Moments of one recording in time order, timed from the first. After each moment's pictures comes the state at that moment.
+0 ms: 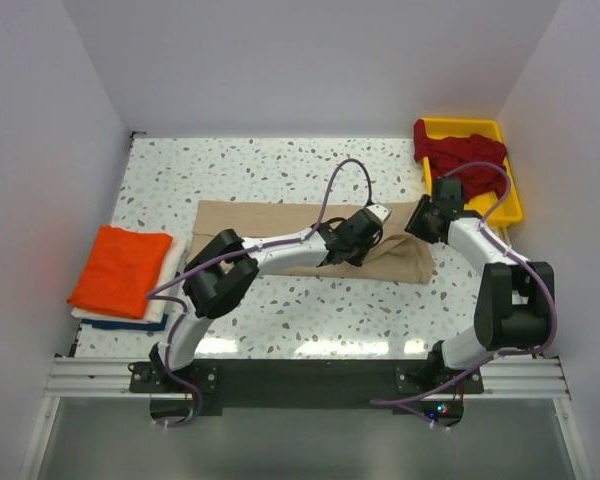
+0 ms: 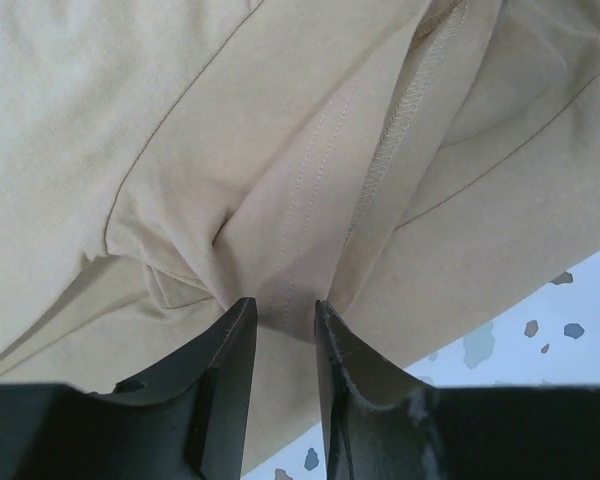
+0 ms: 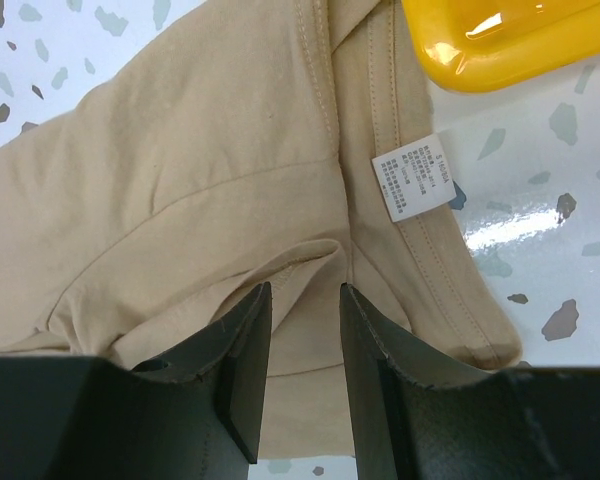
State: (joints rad) left arm -1.00 2.15 1.61 -0.31 -0.24 -0.28; right arm 0.02 1.52 0.94 -0.33 0.03 0.50
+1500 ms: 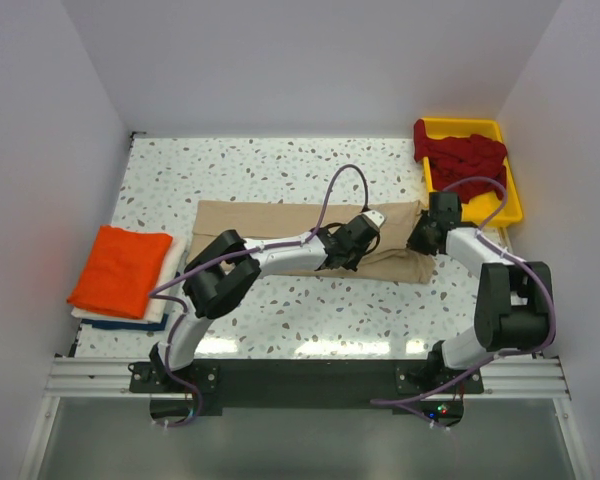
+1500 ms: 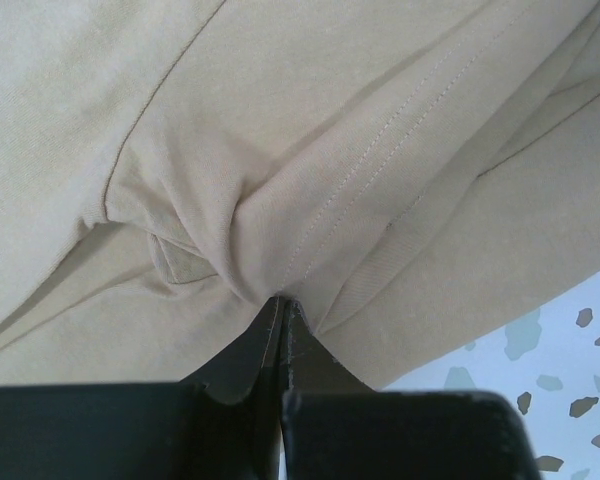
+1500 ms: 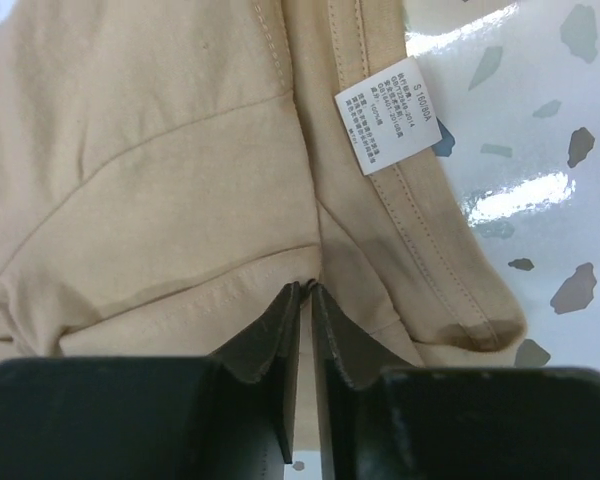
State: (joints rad) left arm -1.00 2.15 1.56 -0.30 -0.27 -0.28; right arm 0.02 1.52 0.83 -0.29 0.03 0.52
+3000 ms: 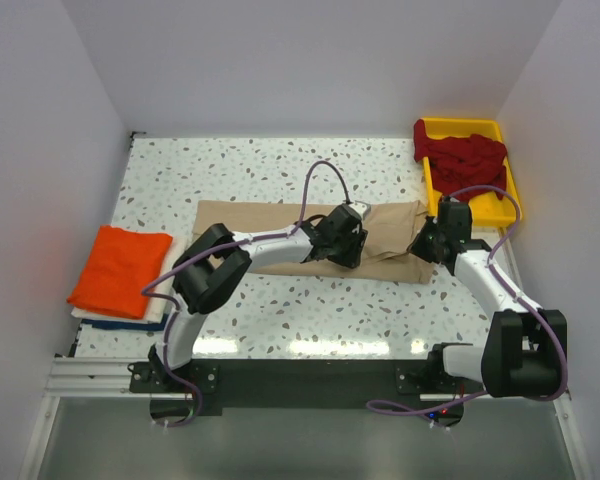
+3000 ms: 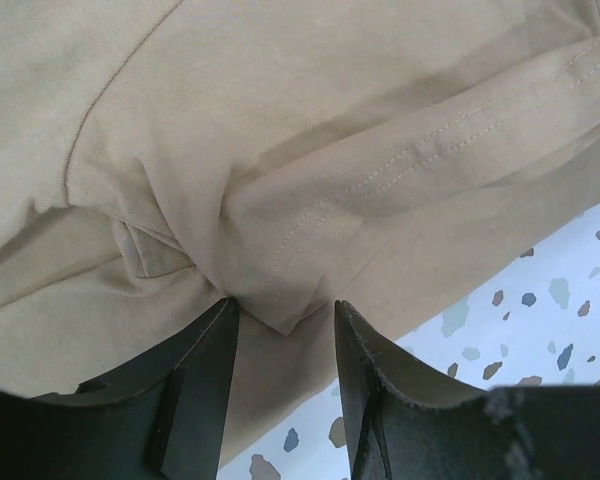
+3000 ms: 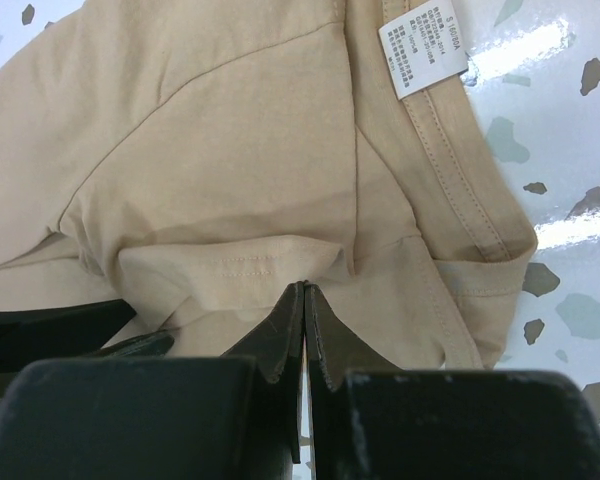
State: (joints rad) left arm -0.91 2.10 1.46 -0.20 0.00 -0.46; right arm 0.02 1.26 0.71 -0.32 -0.05 0.53
